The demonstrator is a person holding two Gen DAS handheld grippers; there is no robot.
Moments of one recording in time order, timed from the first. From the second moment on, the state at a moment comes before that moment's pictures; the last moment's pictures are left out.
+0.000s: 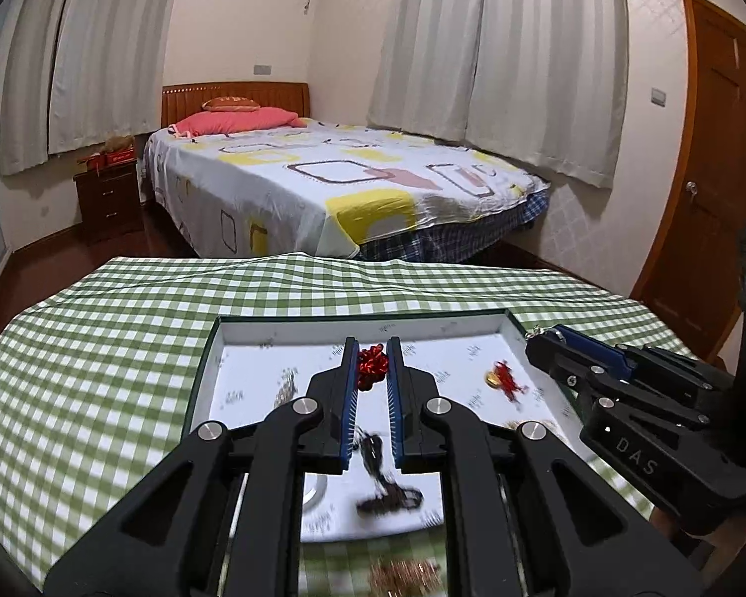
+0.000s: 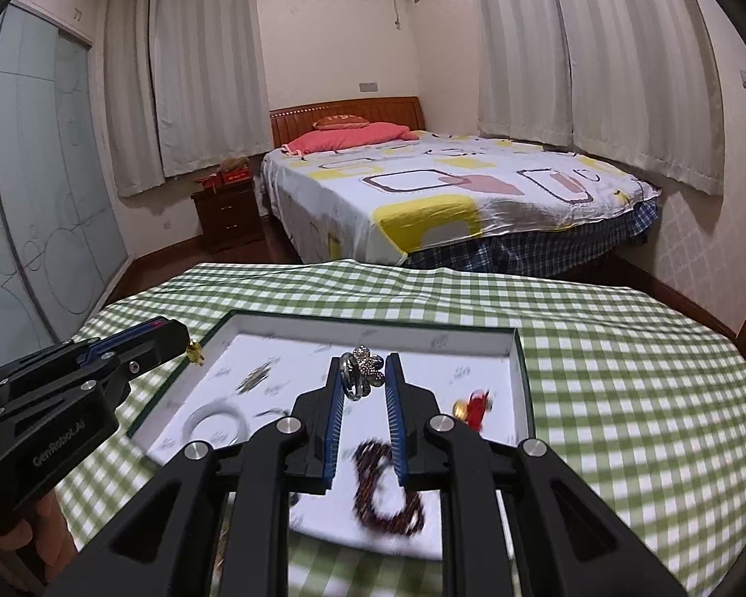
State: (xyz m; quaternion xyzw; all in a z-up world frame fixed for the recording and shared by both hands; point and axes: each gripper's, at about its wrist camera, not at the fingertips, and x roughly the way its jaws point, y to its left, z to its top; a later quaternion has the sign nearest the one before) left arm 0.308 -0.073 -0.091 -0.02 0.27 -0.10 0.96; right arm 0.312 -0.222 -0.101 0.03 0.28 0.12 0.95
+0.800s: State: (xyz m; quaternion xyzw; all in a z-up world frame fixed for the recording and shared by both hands) left arm 0.416 -0.086 -0.165 0.00 0.40 -0.04 0.91; right arm 0.393 -0.220 -0.169 0.03 0.41 0.09 0.91
